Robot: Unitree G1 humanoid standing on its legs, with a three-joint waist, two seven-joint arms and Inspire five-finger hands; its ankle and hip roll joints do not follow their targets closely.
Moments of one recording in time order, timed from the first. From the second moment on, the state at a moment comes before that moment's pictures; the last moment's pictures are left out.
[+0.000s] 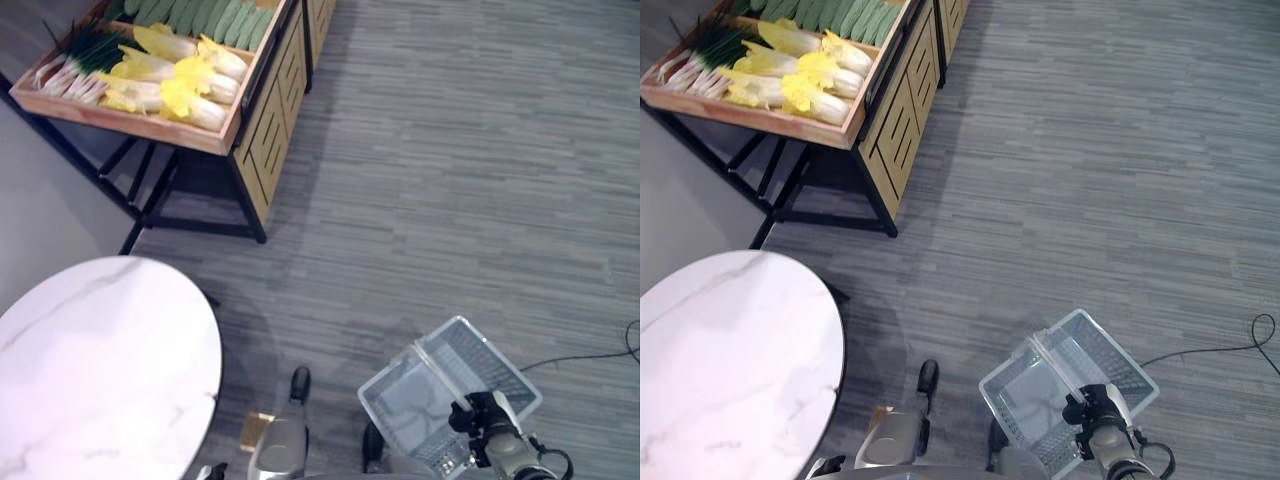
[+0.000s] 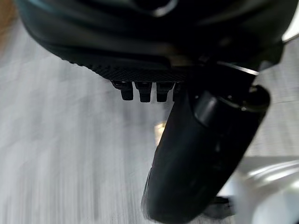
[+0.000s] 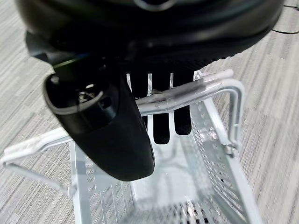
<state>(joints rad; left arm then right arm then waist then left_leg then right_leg) -0.01 0.20 -0.20 1.32 0.09 -0.06 0.25 -0.06 -0.33 0.16 1.18 -0.03 -0.06 -0.24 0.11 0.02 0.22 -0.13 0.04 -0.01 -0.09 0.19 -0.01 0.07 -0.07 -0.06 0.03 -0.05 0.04</state>
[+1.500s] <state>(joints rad) -0.12 0.22 -0.20 1.32 0.10 -0.07 0.28 -0.07 -0.37 0.16 1.25 -0.02 -0.06 -0.24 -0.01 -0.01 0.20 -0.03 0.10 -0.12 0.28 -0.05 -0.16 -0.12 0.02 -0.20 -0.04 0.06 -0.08</state>
